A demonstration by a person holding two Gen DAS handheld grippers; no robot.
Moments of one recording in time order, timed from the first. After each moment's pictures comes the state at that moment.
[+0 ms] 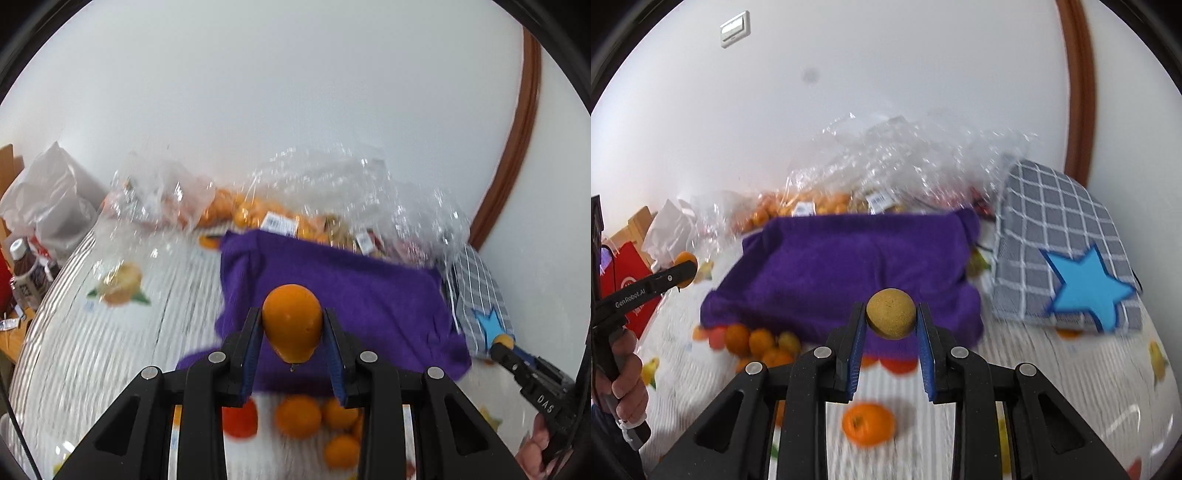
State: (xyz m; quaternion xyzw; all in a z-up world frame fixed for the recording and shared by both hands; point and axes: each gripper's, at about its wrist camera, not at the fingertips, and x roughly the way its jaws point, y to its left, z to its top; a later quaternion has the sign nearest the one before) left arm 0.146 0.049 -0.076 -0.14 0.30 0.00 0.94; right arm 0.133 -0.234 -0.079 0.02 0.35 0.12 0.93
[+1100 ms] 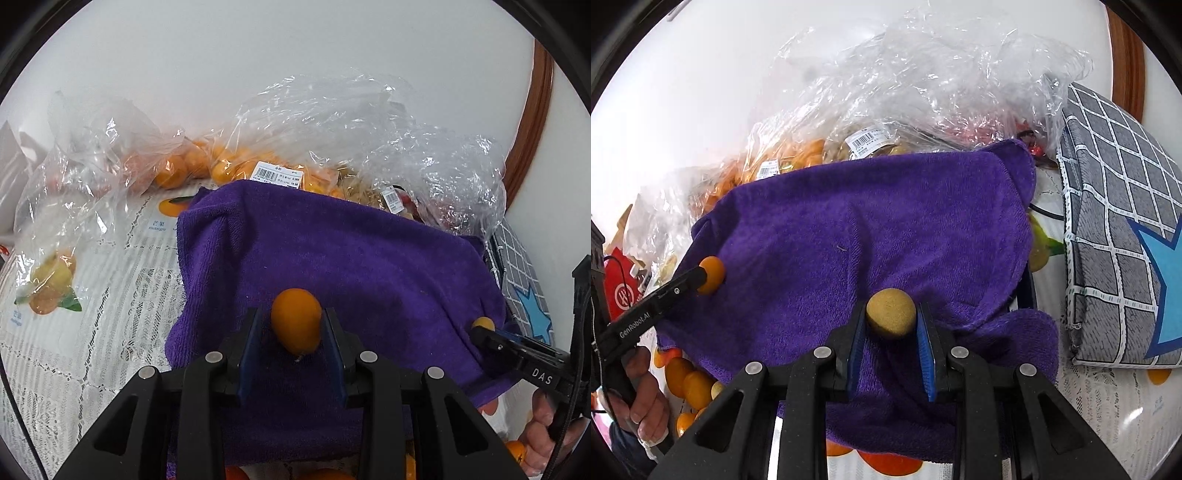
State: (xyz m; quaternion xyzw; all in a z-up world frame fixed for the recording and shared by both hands) left arm 0.226 0.038 -0.150 -0.11 0.36 -0.02 0.93; right arm 0.245 -0.224 -0.174 0.05 0.45 0.15 0.88
